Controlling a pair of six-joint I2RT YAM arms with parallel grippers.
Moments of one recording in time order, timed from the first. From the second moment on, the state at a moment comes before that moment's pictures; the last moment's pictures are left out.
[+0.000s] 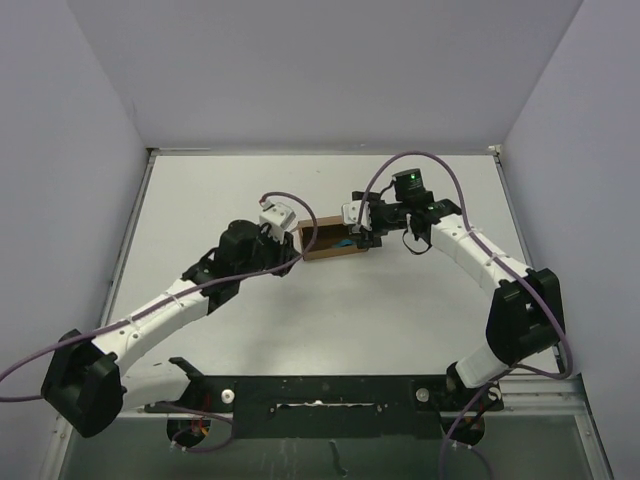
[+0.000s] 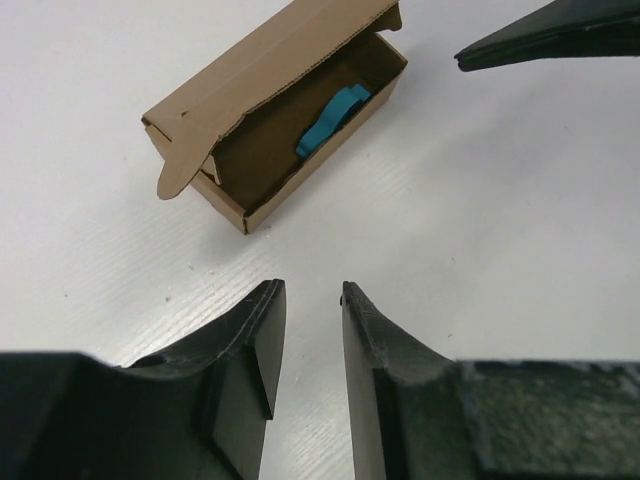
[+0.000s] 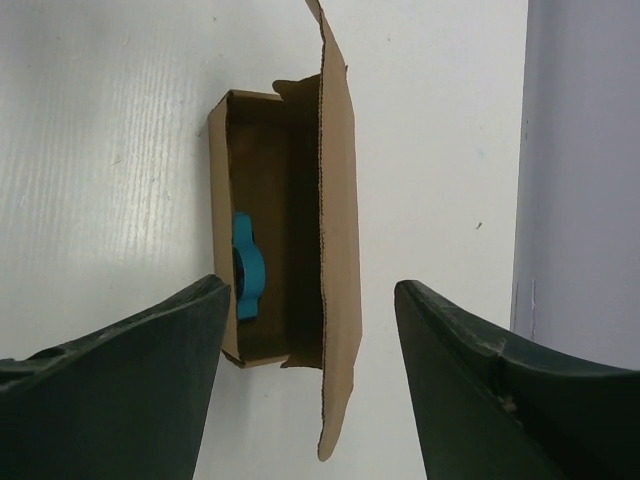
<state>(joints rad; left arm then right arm) -0.66 1.19 0.72 0.05 0.07 -0.15 0.38 1.55 1.21 -0.44 -0.75 -1.25</state>
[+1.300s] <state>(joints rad) -0.28 1.11 0.79 -0.25 0.41 -0.17 0.39 1.59 1.09 -0.34 -0.63 -1.35</state>
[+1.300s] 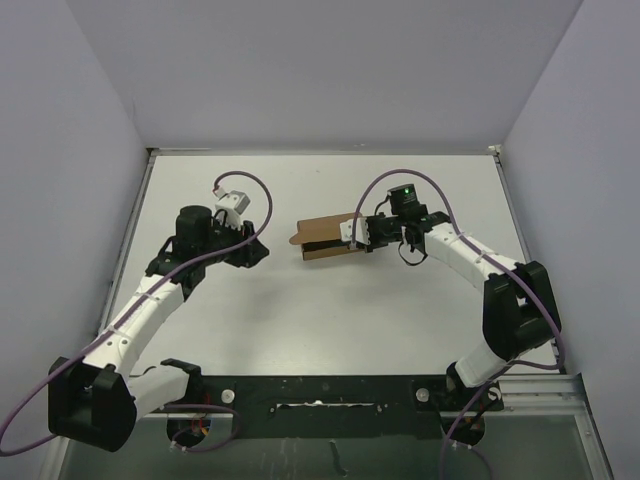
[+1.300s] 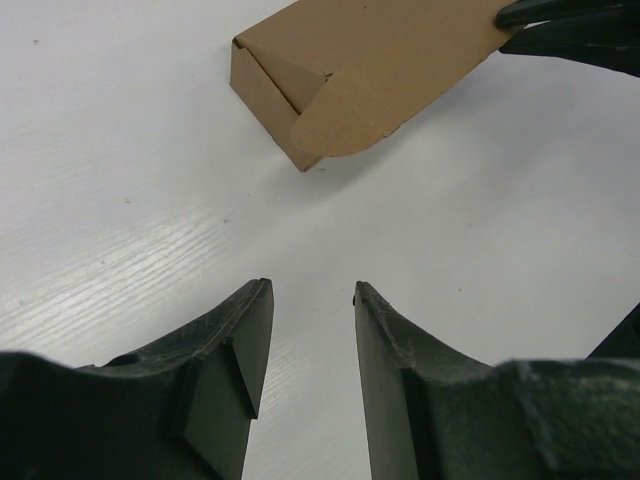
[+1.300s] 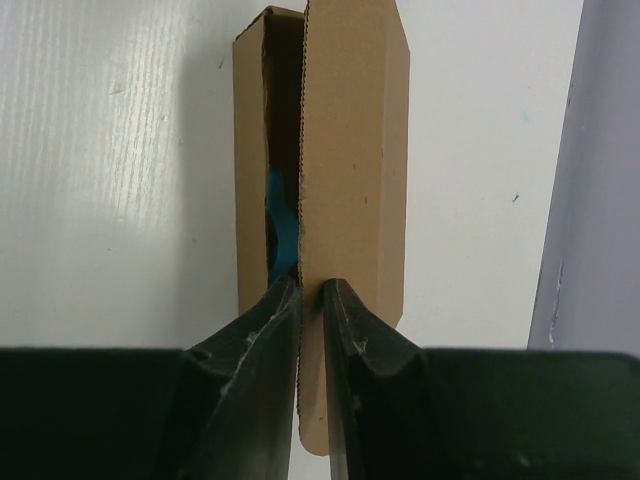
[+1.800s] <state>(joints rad) -0.30 1.39 0.67 0.14 0.50 -0.54 0.40 1.59 1.08 -0.31 -0.64 -1.34</state>
